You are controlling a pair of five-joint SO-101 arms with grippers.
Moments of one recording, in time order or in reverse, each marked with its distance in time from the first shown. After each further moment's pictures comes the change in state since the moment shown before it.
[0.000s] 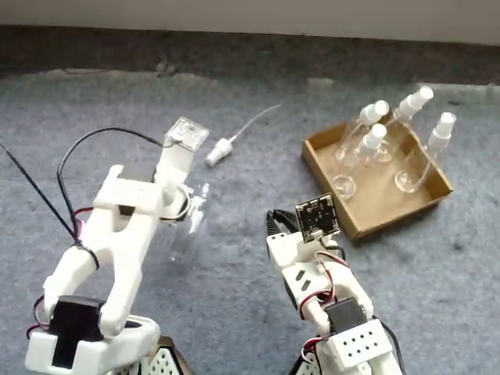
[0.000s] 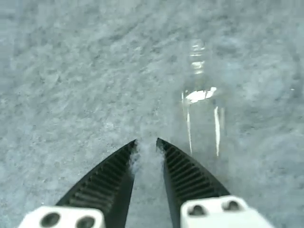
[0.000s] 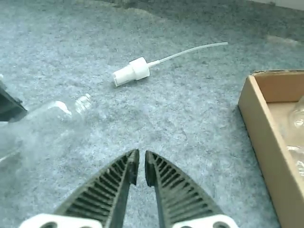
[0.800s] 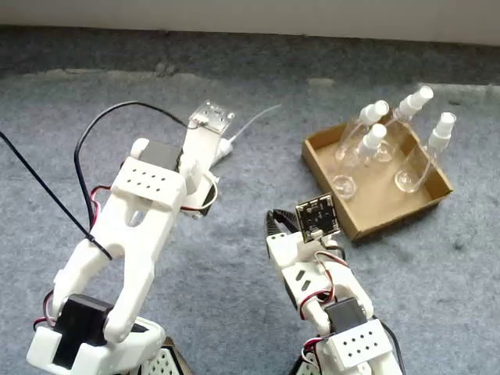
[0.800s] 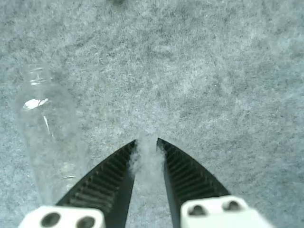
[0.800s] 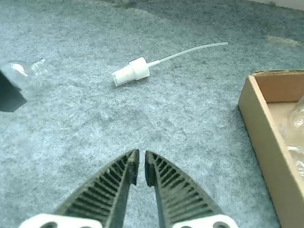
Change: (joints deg) left arm 10.4 0.0 -17.3 21.5 11.2; right arm 0.0 0.0 0.0 0.0 0.0
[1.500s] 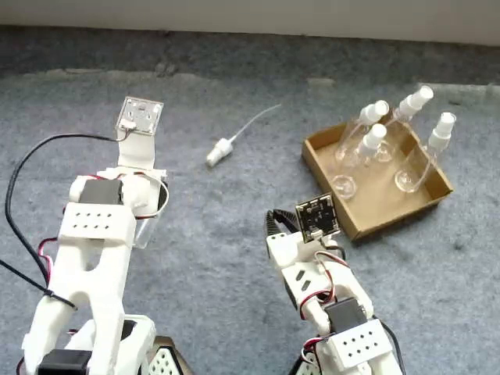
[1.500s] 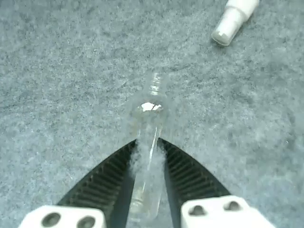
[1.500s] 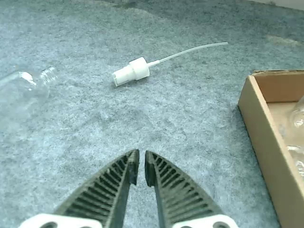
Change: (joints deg) left arm -16.5 -19.1 20.5 -20.7 0.0; right arm 0.0 0.0 0.0 0.0 0.0
